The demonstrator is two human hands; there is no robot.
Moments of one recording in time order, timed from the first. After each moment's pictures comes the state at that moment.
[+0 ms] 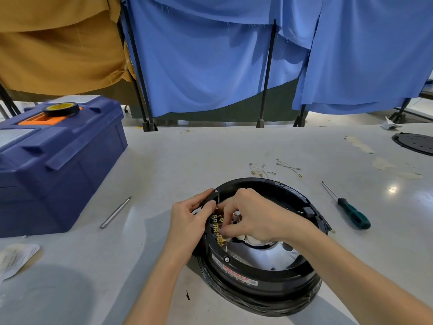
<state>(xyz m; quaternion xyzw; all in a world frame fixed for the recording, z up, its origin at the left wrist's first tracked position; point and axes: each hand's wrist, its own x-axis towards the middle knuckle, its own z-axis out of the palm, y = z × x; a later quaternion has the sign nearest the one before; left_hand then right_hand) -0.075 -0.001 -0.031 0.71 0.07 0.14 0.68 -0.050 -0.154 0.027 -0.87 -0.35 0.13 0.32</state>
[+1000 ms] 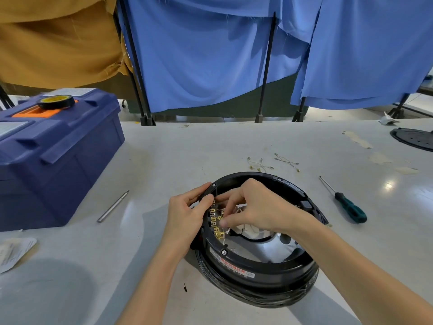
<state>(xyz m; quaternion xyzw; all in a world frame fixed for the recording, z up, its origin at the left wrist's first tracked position) -0.074 0.000 -0.033 0.71 0.06 0.14 0.69 -0.049 -0.165 0.028 -0.87 -0.28 0.16 0.37</state>
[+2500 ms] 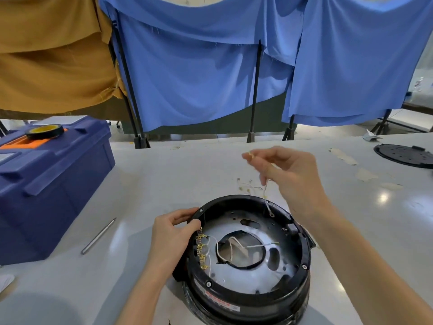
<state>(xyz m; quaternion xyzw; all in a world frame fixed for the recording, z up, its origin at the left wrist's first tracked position) -0.067 -0.001 -0.016 0.75 0.11 0.14 0.64 -0.037 -0.208 0.083 -0.71 -0.19 -0.15 0.66</state>
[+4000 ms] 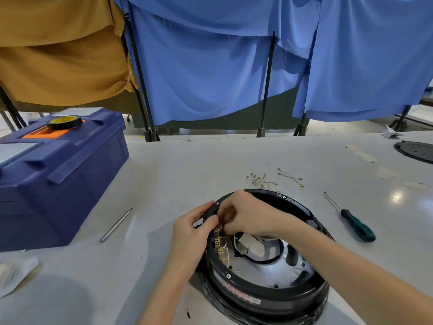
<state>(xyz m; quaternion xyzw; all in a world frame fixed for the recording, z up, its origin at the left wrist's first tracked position) -0.077 -0.005 -0.024 0.73 0.08 0.14 0.66 -0.020 -0.144 0.028 -0.88 -0.30 0.16 0.33</state>
